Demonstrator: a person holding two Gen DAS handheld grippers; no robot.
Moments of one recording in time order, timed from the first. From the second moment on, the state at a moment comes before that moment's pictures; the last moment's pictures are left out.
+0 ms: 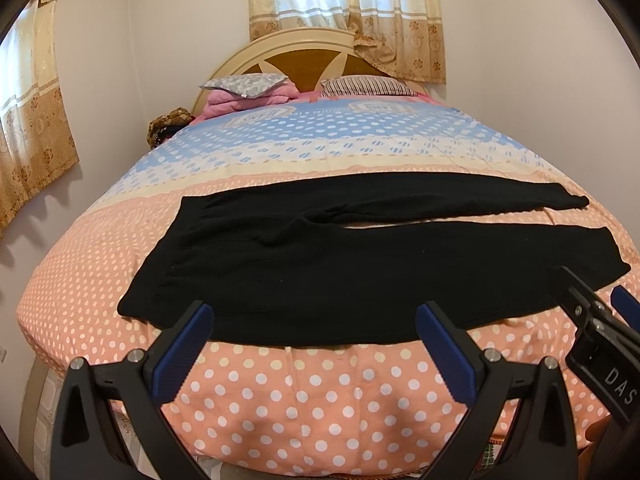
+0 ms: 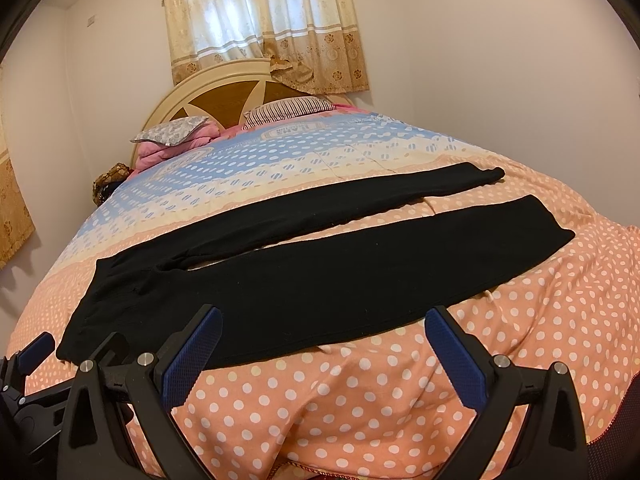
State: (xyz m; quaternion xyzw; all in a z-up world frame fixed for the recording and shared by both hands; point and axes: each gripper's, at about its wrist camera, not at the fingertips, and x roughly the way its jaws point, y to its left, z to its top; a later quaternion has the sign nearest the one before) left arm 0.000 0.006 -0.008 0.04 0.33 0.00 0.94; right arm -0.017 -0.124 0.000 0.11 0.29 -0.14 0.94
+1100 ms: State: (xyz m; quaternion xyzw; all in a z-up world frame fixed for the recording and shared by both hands) left arm 0.000 0.008 -0.010 0.04 0.33 0.00 0.94; right arm -0.014 -0.121 -0.005 0.12 0.29 -0.14 0.94
